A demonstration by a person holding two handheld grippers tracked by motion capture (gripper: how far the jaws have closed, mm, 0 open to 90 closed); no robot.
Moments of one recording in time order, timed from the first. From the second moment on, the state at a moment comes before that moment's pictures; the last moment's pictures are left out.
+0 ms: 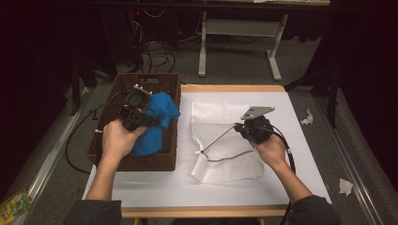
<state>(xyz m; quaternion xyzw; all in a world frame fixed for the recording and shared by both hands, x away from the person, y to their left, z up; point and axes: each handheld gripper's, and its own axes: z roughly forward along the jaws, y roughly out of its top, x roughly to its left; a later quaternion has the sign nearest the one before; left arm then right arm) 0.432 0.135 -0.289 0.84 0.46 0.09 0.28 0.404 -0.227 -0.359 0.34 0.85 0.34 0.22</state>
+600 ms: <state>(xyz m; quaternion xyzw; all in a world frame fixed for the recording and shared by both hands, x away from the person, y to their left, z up) 0.414 0.103 -0.276 0.86 0.41 0.10 0.29 0.410 -0.228 -0.362 0.35 0.85 0.34 0.22</state>
